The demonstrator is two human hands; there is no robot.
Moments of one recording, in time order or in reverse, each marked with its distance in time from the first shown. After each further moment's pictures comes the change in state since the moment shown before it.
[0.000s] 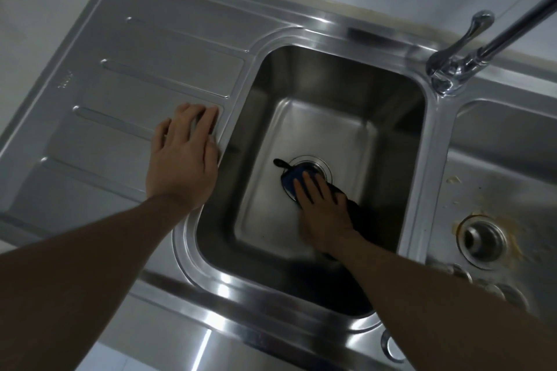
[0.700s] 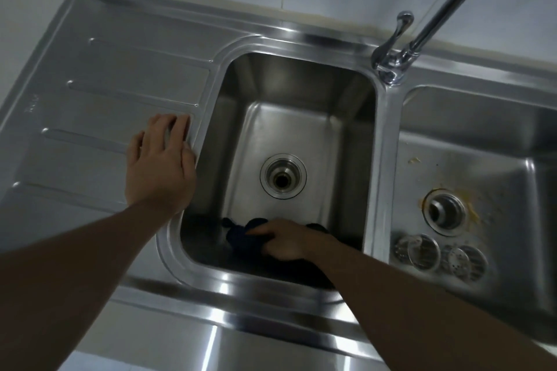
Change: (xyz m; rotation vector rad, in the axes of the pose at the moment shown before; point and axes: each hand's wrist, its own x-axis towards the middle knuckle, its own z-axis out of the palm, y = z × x) left_hand 0.000 -0.003 0.005 0.032 0.007 0.008; right_hand -0.026 -0.038 -0.002 0.802 -0.417 -0.098
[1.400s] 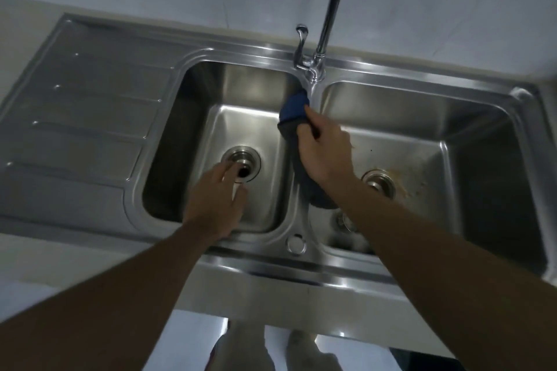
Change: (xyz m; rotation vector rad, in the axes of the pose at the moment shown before) left_hand -0.109 0.162 -0.020 -0.232 -0.317 0.157; right_hand -0.204 -0.027 -0.089 0.145 1.277 -0.182
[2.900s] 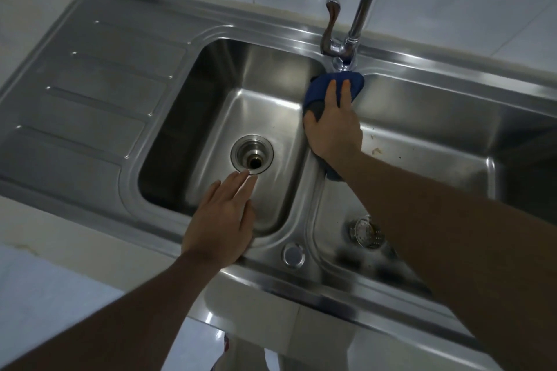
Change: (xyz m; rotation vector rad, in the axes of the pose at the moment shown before) left_hand -0.036 0.027 0.035 -0.018 0.108 -0.028; right_hand 0.079 0.060 0.049 -0.503 -0.225 -0.037
